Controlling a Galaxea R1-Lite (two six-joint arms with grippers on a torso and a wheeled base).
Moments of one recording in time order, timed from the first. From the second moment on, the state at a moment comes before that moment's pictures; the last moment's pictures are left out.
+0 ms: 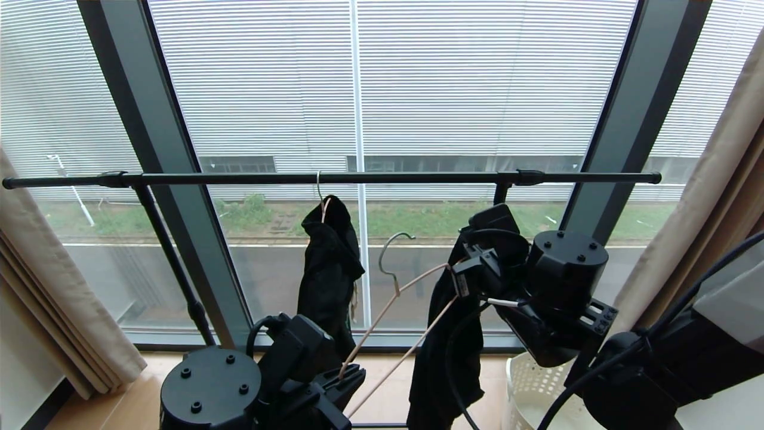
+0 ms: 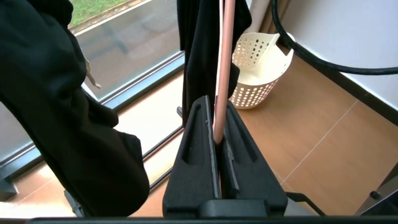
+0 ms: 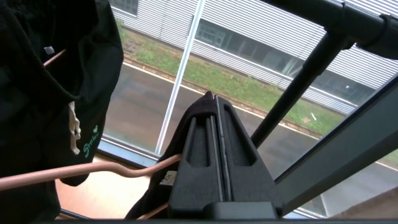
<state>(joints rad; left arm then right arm) -0.86 1.76 -0.25 -1.12 0.13 -0.06 0.67 1.99 -0.70 -1.21 -0.47 -0.22</state>
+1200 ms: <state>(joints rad) -0.82 1.80 -0.31 -1.12 0.26 -0.07 0.80 1.90 -0.64 -1.21 -0.52 -0.24</state>
